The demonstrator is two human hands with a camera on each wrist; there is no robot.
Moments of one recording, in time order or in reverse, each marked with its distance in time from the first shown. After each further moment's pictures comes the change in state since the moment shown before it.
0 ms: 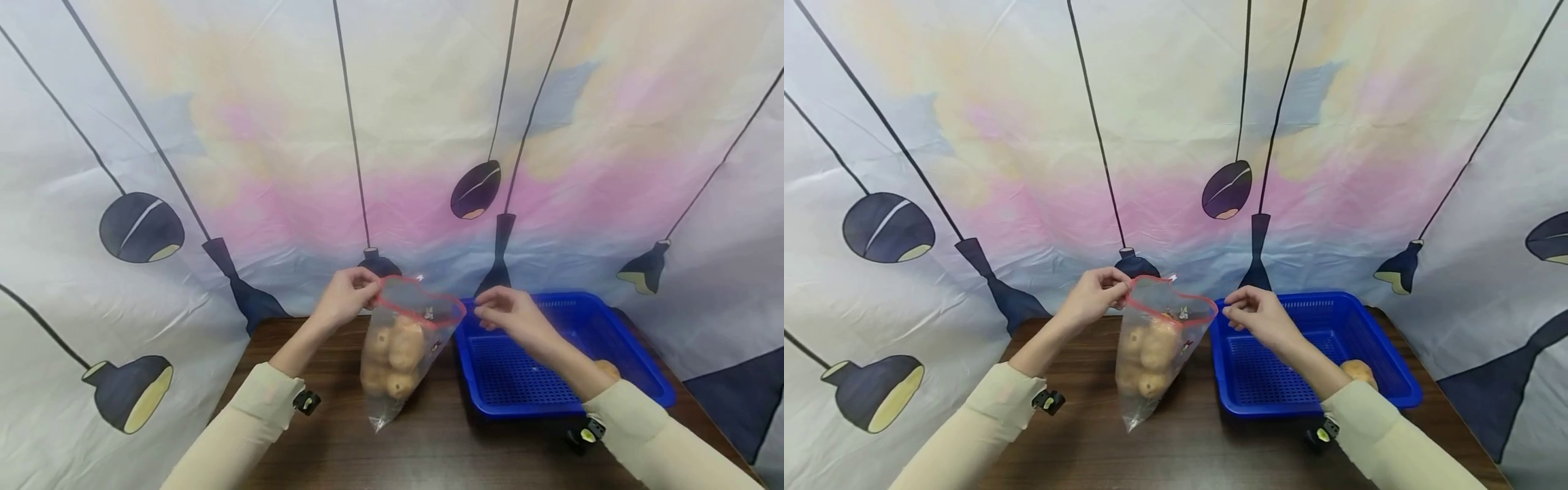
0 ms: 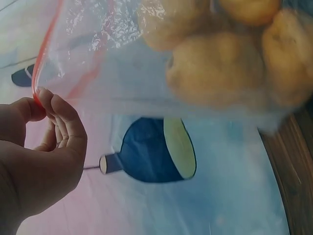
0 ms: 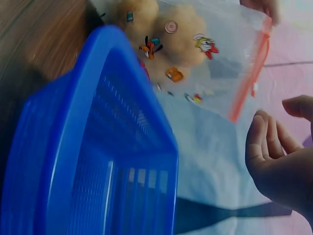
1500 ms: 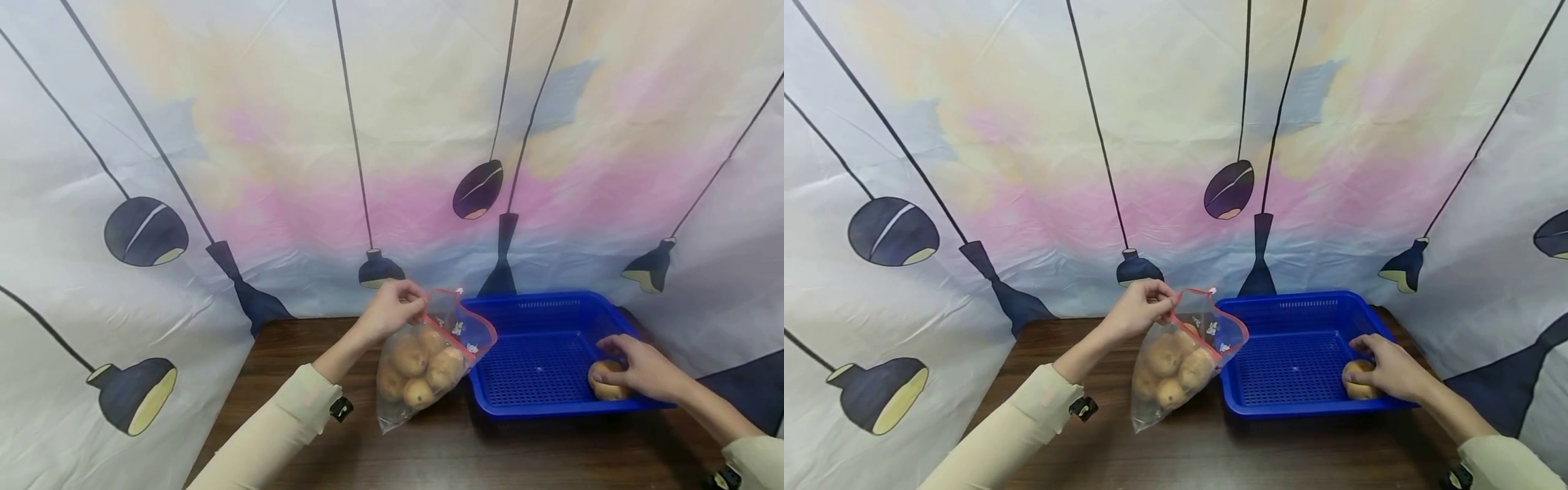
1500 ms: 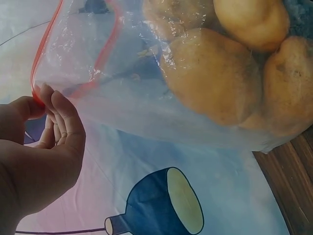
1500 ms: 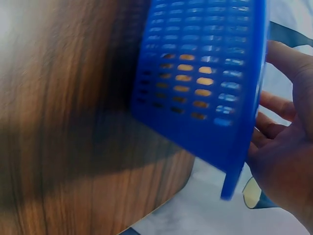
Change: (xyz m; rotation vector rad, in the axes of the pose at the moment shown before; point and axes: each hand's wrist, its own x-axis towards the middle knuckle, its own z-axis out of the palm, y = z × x) left_hand 0.004 0.016 0.061 -0.061 -0.169 0.072; right_hand -0.094 0.127 -0.147 -0.716 -0.026 -0.051
